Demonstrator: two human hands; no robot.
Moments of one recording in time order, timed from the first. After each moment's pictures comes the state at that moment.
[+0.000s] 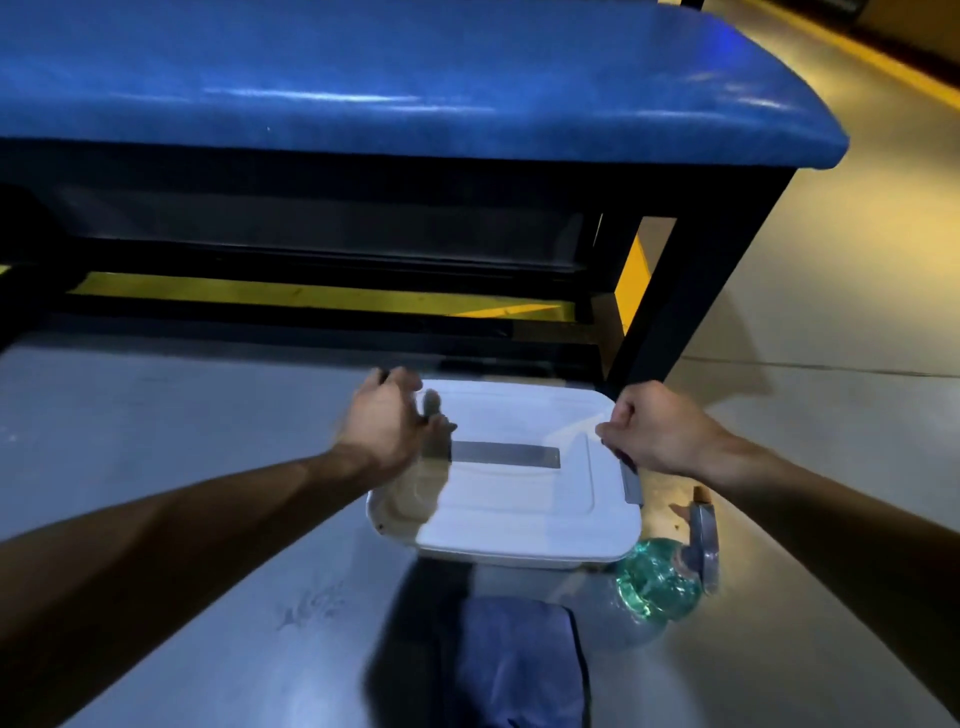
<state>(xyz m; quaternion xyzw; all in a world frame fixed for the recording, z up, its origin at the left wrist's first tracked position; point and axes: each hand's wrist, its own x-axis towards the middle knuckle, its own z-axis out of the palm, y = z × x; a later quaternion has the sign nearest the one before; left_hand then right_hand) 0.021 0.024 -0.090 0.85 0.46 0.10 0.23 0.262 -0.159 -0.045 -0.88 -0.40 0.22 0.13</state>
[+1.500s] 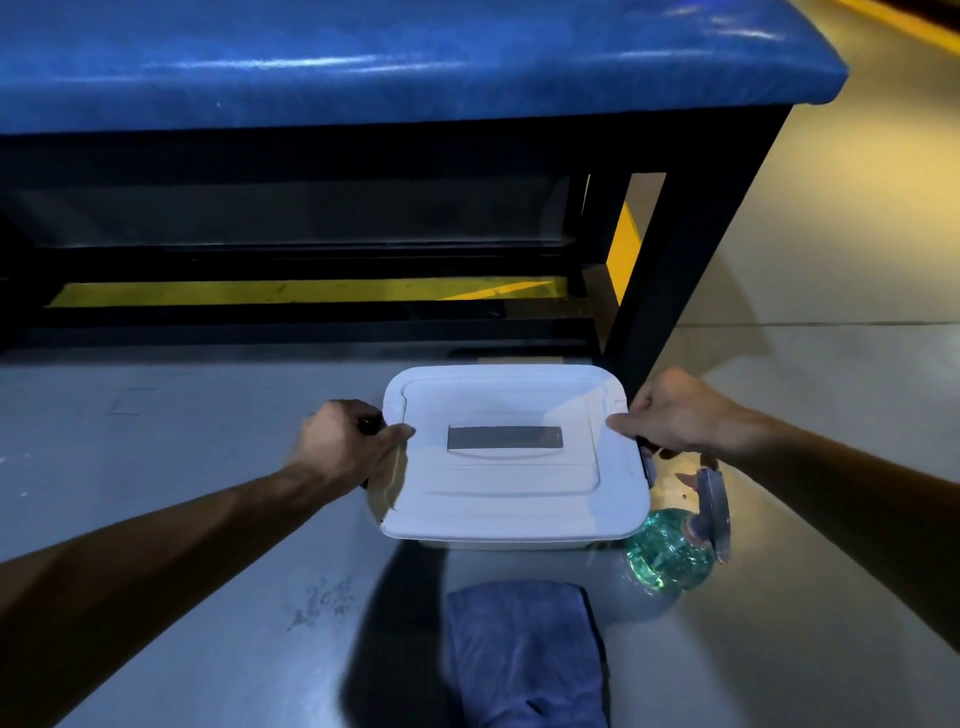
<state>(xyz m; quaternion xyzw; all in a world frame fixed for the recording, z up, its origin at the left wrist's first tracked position) -0.013 0.018 -0.083 0.78 0.53 0.06 0.33 0.275 -0.173 -0.062 -0.88 -0.32 0.33 0.15</state>
